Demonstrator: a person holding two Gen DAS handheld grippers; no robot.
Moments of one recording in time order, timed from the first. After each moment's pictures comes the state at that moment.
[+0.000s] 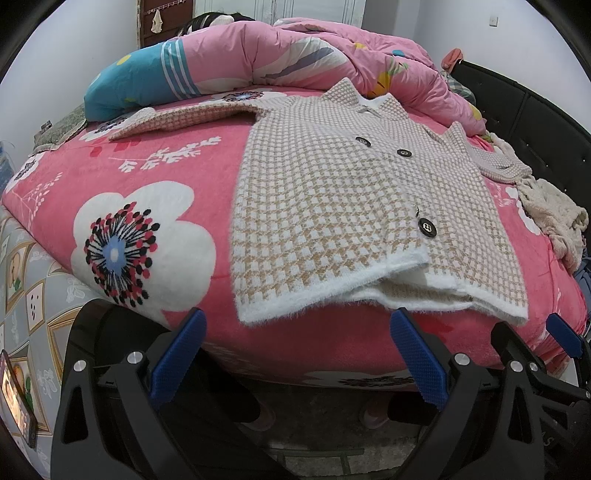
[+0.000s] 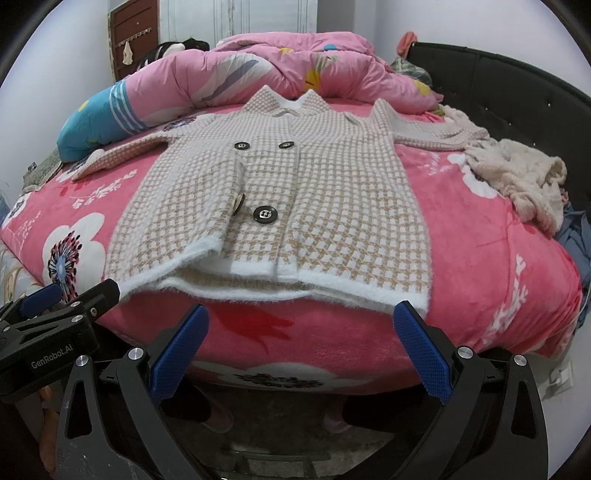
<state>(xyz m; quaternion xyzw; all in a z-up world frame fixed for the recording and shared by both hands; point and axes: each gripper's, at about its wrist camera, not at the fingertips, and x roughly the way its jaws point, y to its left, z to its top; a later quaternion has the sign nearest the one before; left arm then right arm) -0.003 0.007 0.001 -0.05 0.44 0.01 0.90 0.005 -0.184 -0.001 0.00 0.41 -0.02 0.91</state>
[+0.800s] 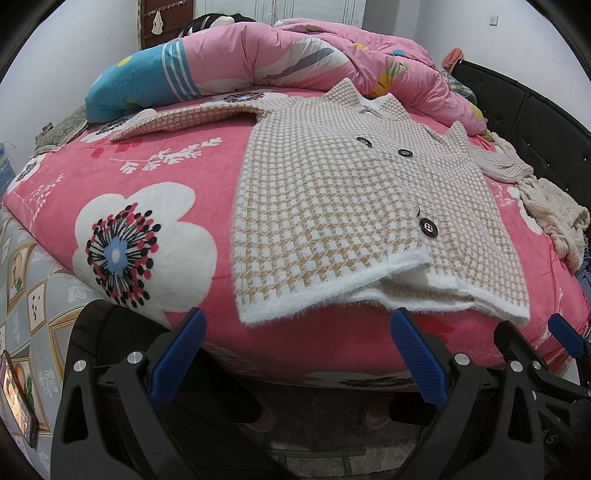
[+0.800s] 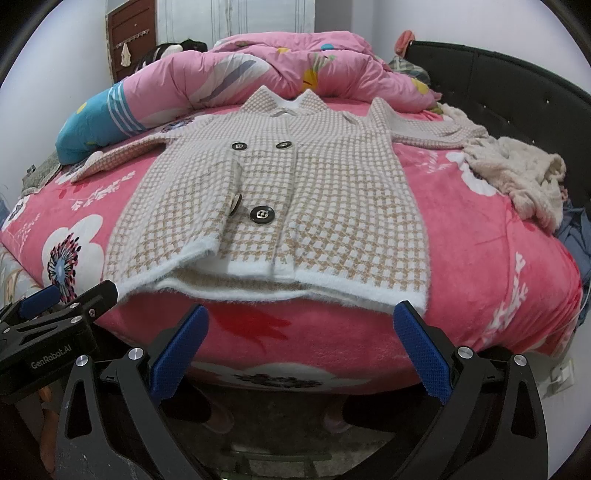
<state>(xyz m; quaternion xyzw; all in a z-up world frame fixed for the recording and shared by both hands) -0.002 0.008 0.001 -0.05 0.44 0.01 0.90 0.005 -0.186 -0.002 0.01 0.41 -0.02 0.91</state>
